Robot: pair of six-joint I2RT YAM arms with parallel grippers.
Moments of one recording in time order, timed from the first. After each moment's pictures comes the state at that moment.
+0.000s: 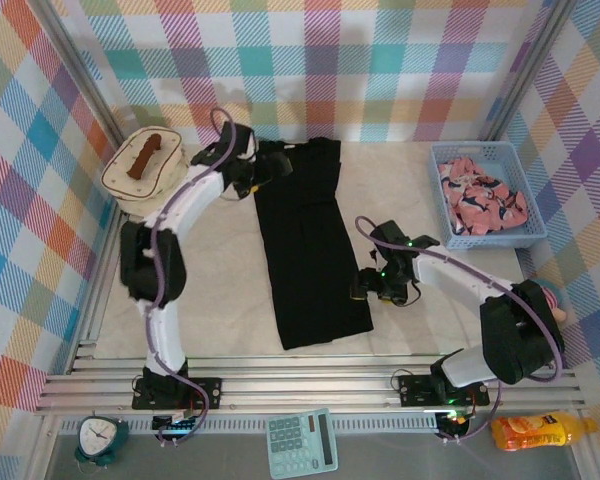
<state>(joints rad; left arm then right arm) -0.30 1.92 1.70 -0.63 0.26 -0.64 0.49 1.43 0.84 -0.81 -0.25 0.53</state>
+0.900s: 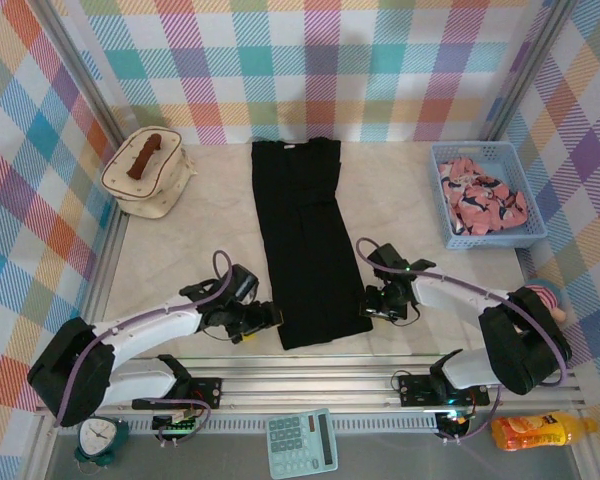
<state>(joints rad) -0.73 1.20 0.52 -0.47 0.31 -1.03 0.57 1.37 0.64 -0.63 -0.22 0.70</state>
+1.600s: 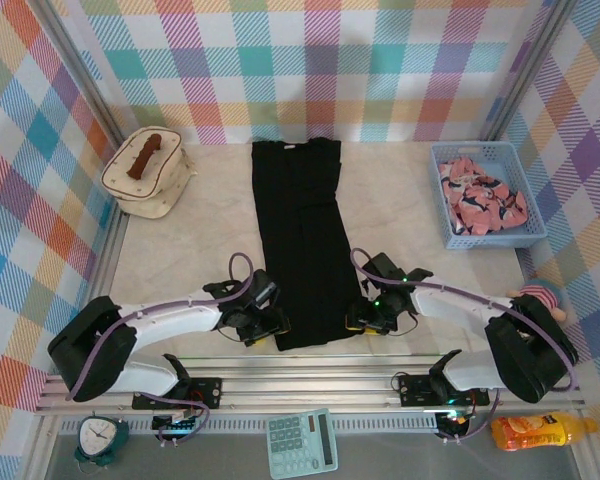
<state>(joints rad) -0.86 1.36 0.60 -0.48 0.22 -1.15 0.65 1.33 0.59 -0.60 -0.39 0.75</state>
